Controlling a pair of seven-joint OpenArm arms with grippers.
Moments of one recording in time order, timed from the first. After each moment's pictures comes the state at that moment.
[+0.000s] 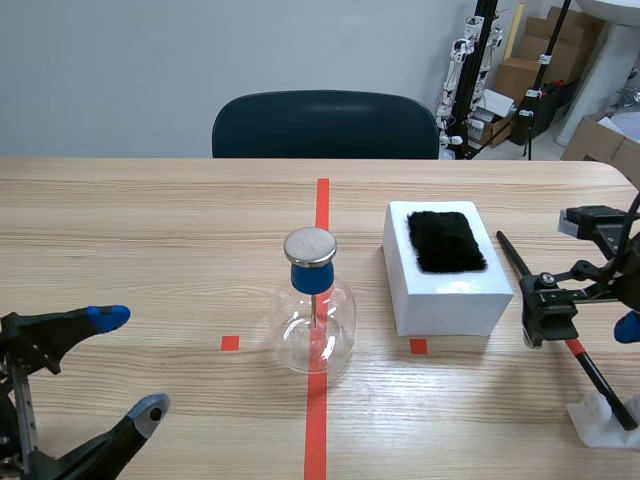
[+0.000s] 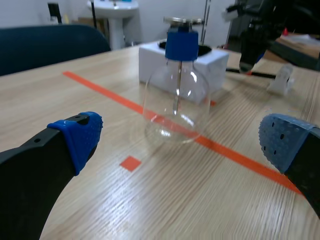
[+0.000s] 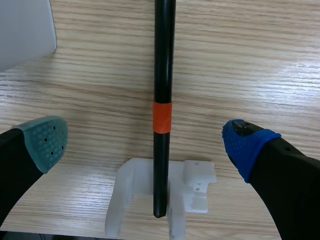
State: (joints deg) left arm 6.9 -38.9 35.5 52.7 -3.1 -30.5 -75.8; right arm 11.4 24.9 1.5 69.2 22.5 14.3 -71.1
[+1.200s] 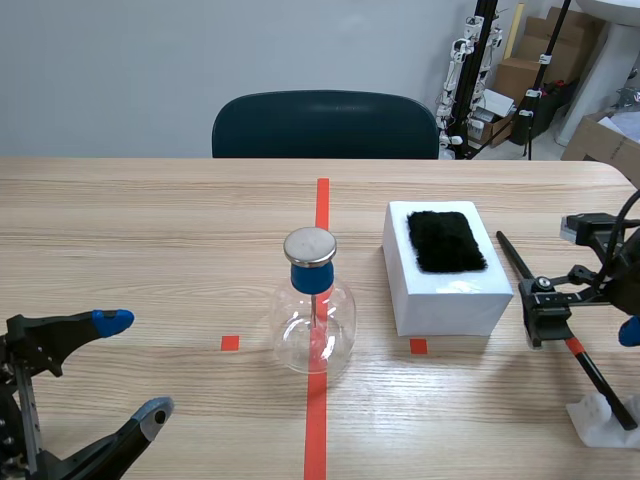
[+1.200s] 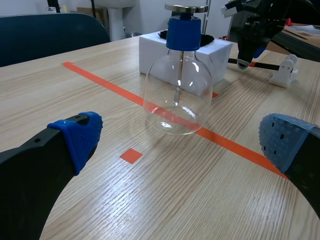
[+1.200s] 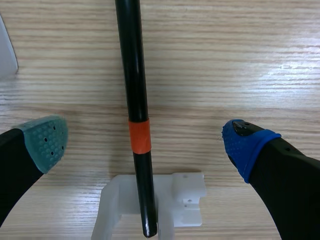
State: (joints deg) left arm 6.9 -38.9 35.5 52.7 -3.3 -30.5 -74.0; right arm 14.8 23.0 1.5 62.1 17.1 12.6 -67.7
